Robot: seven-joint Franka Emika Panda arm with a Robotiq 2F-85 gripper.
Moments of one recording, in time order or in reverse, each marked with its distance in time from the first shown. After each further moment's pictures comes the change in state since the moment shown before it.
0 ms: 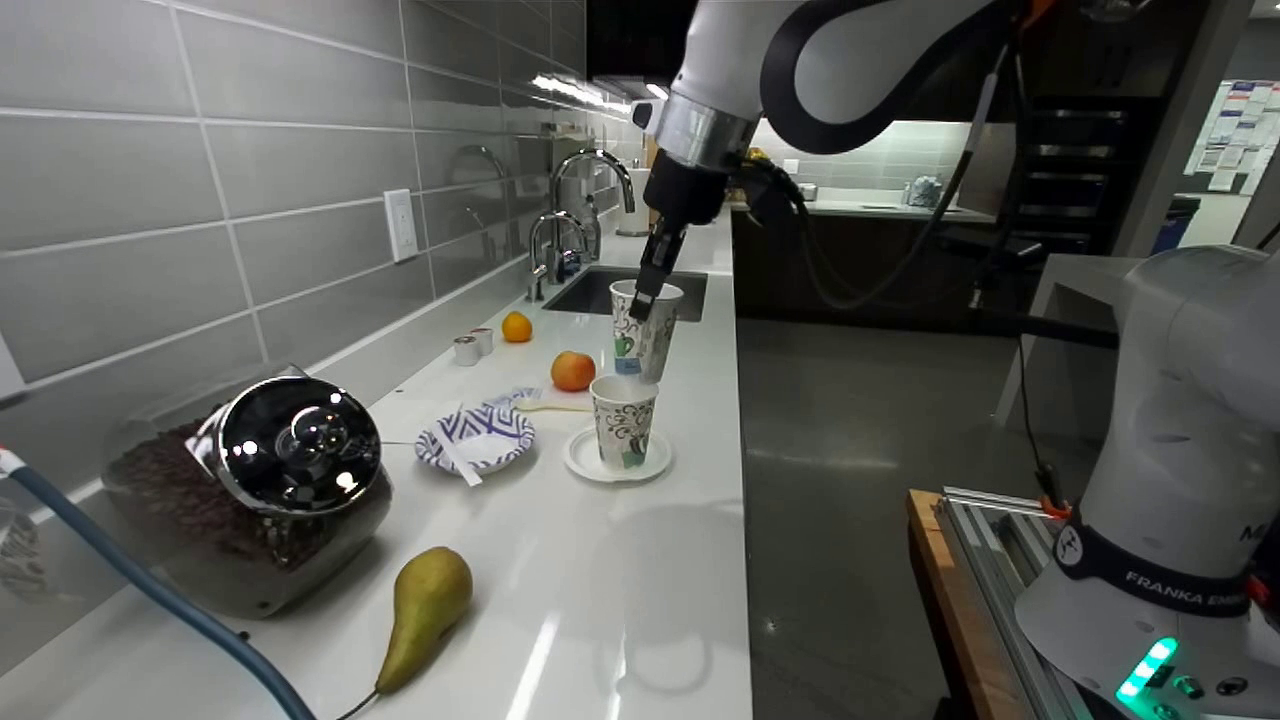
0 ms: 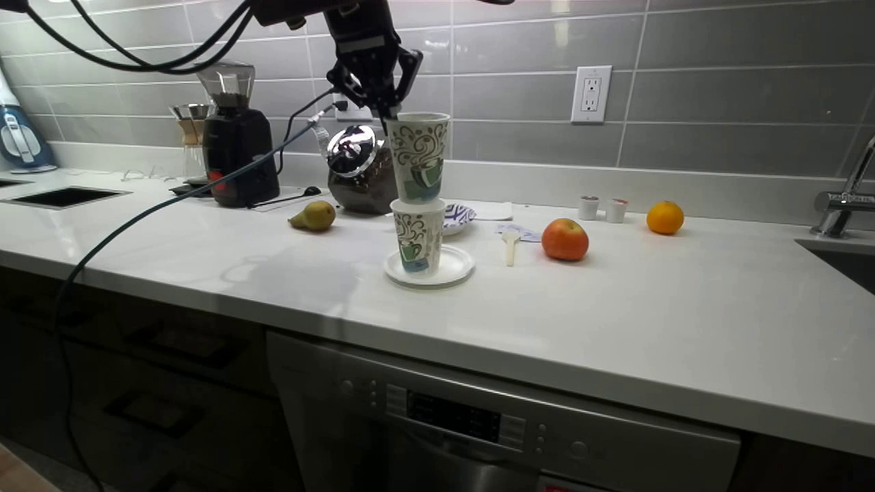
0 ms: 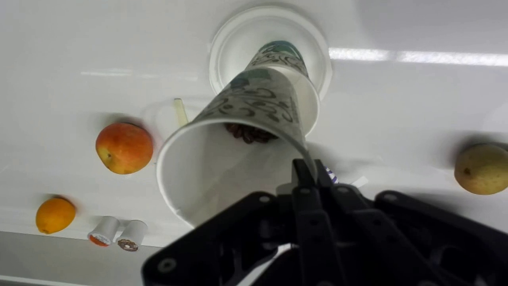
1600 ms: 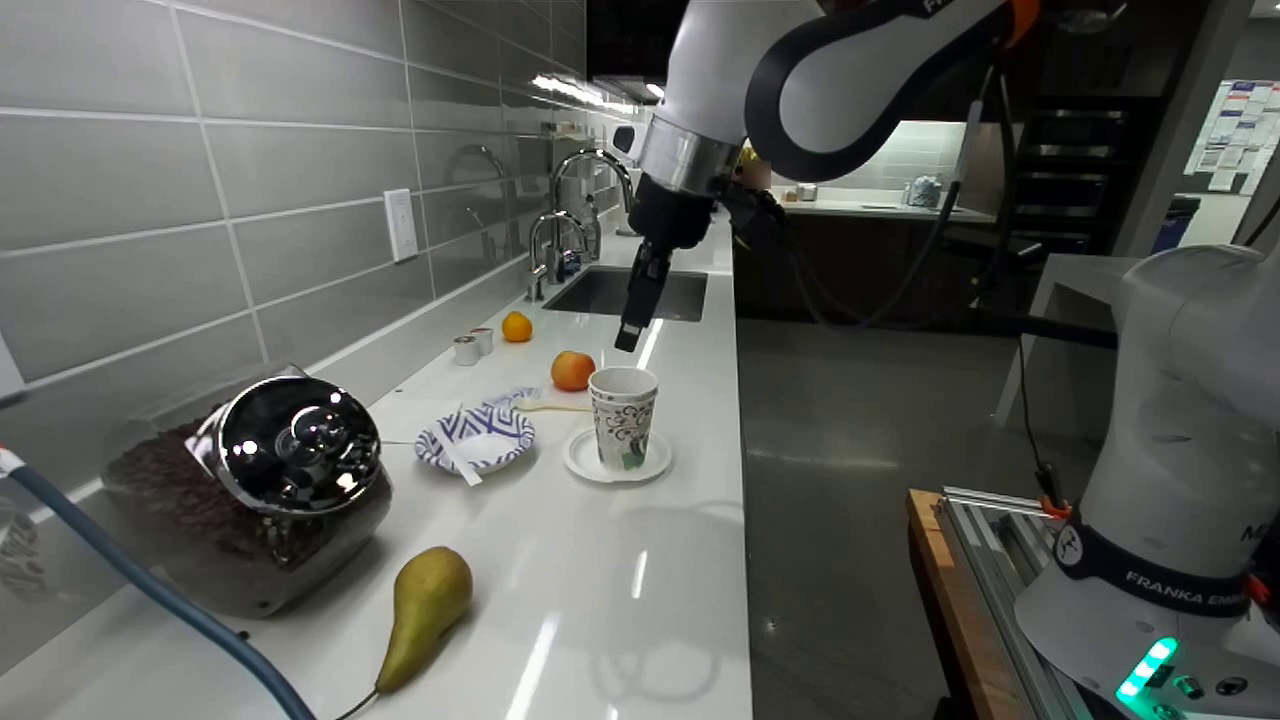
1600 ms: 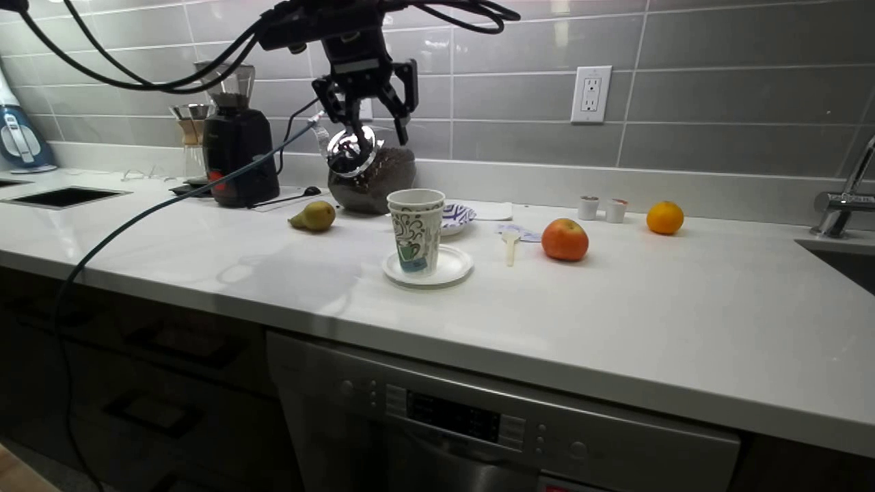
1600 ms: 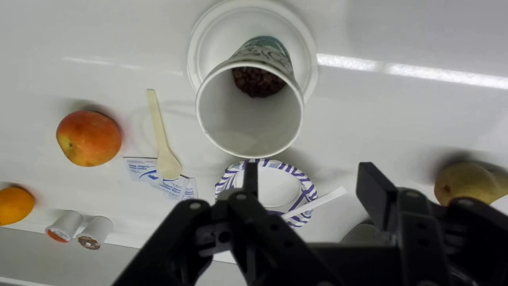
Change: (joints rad) arm 0.018 0.057 0.023 0.000 0.016 0.043 -0.058
